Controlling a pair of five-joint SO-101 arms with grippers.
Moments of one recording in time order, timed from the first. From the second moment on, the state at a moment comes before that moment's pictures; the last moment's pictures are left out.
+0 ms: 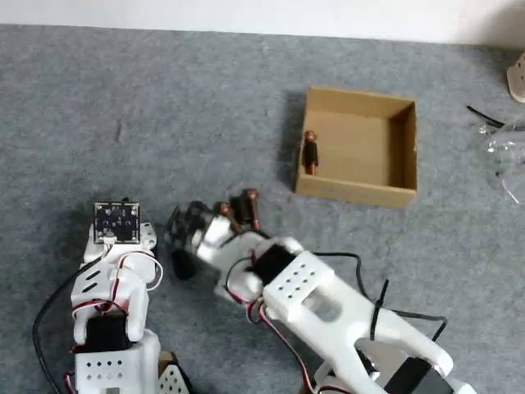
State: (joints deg) left arm -10.8 -103.6 95.5 40.7 -3.6; right arm -52.1 -26.1 50.0 50.5 25.2
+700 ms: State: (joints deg) left arm -11.3 -103.6 95.5 40.7 -2.2; right arm -59.3 -26.1 56.3 49.3 34.4
